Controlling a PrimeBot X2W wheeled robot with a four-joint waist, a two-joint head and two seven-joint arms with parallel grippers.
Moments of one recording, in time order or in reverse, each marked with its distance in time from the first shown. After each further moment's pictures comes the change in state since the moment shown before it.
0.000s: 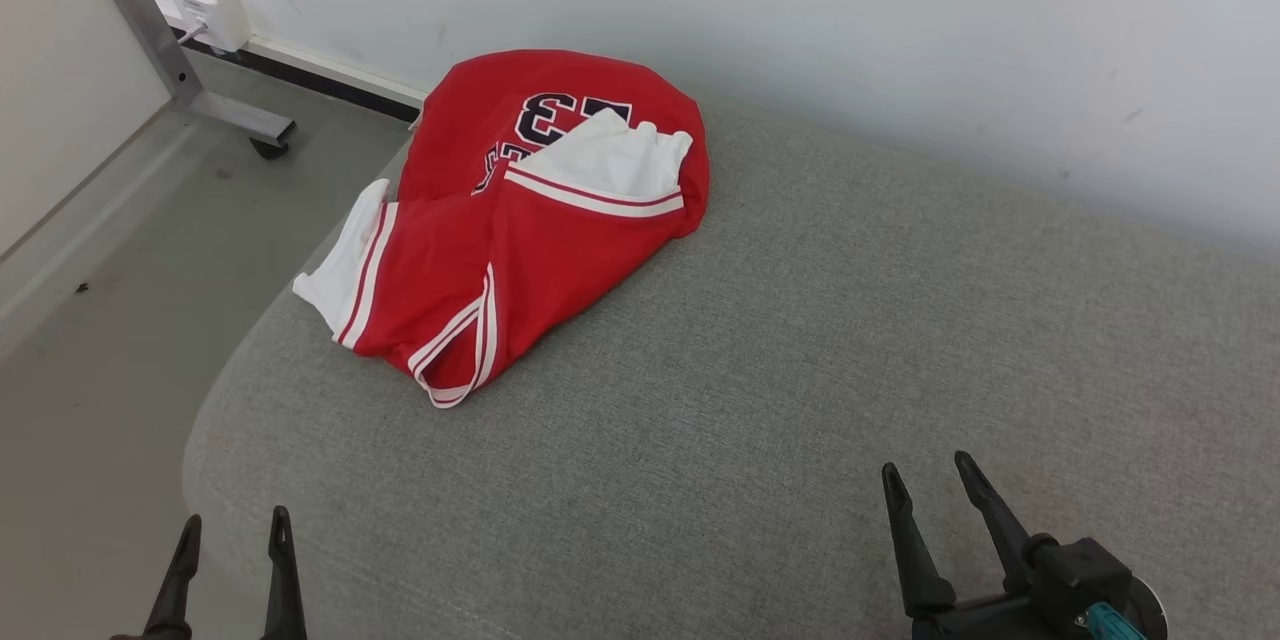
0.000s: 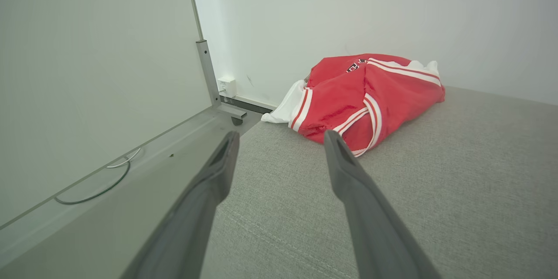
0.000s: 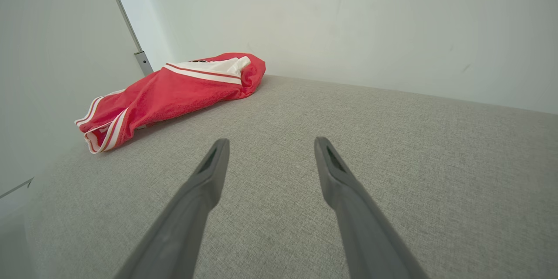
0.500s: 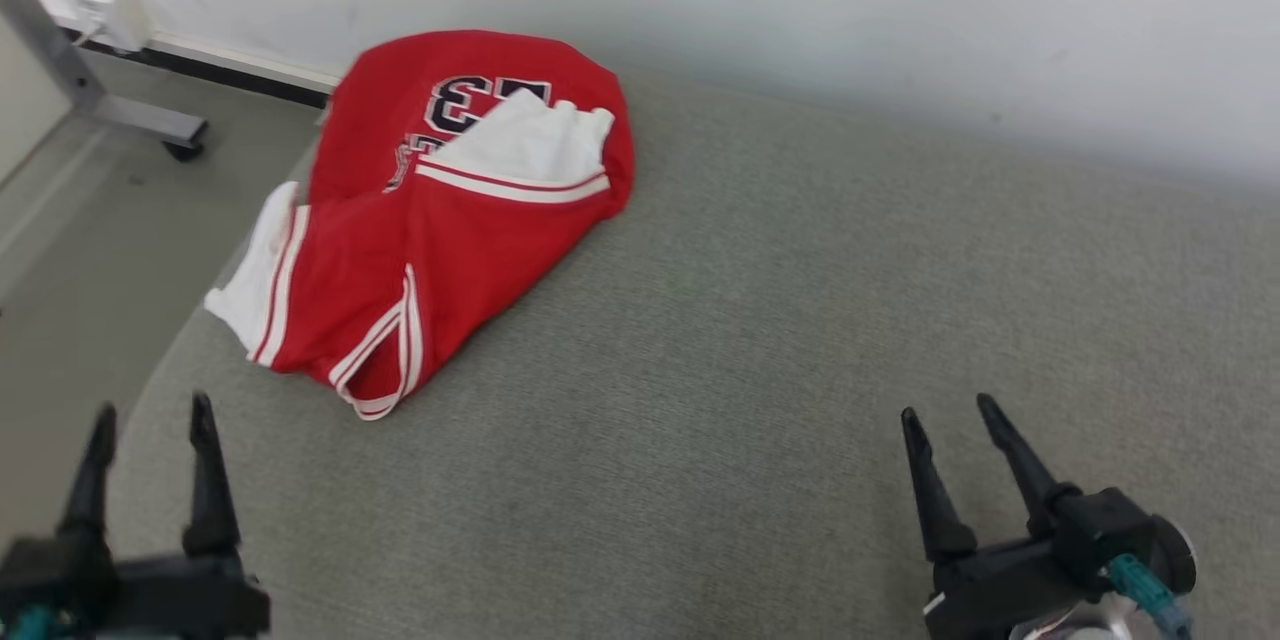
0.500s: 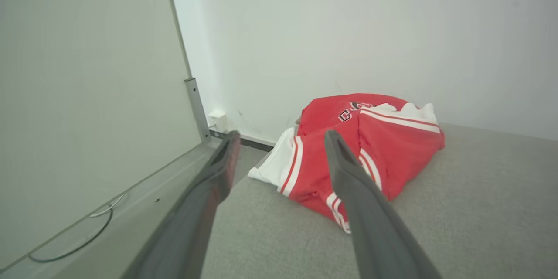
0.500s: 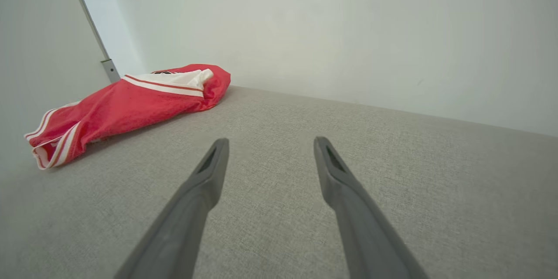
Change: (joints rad) left arm -0.127 0.032 0.055 0.010 -0.025 0.004 0.000; right arm -0.064 -0.037 0.004 -0.011 -0.013 0.000 0.000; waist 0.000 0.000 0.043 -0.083
